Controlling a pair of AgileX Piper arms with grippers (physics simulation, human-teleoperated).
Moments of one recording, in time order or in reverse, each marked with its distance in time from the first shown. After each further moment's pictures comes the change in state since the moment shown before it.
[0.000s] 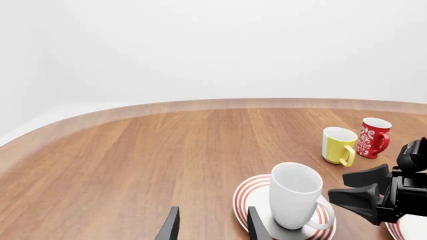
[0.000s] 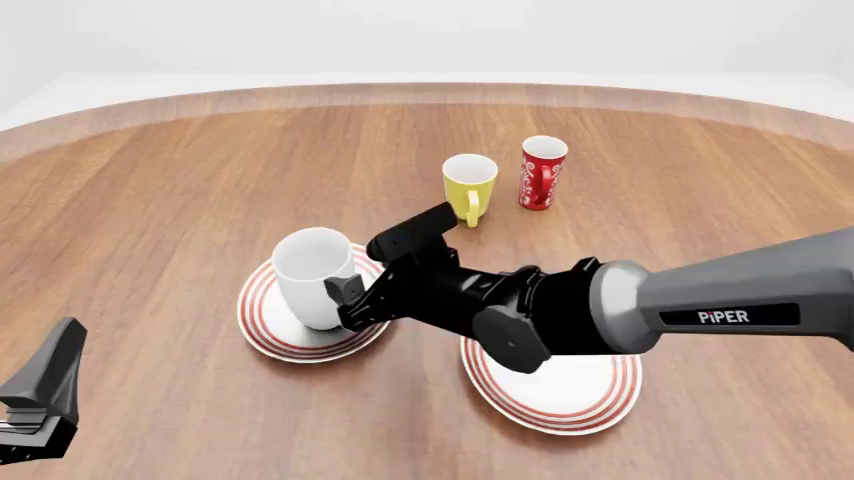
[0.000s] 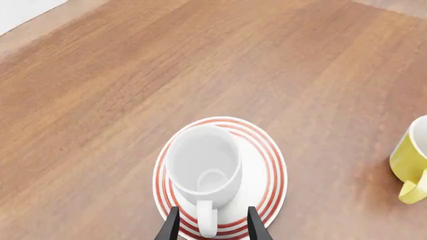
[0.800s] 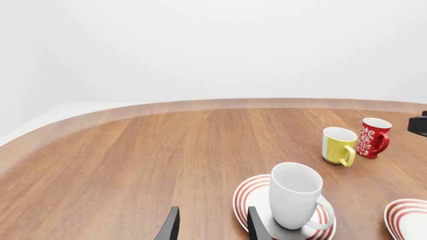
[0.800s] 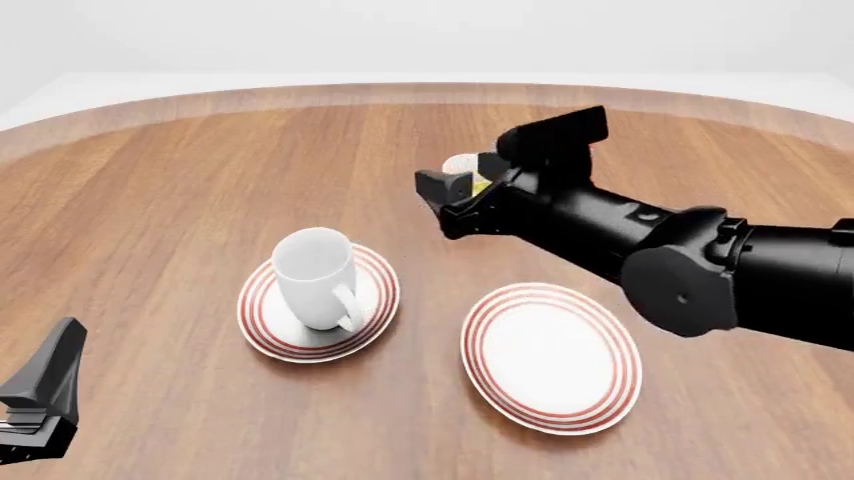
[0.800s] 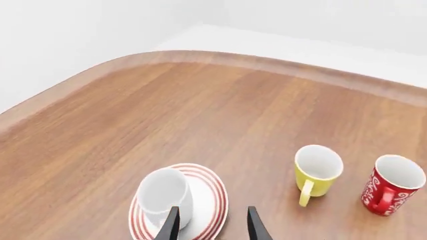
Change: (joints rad) left arm 0.000 0.000 0.000 0.000 0.000; right arm -0.170 -0.413 0.140 0.052 -0.009
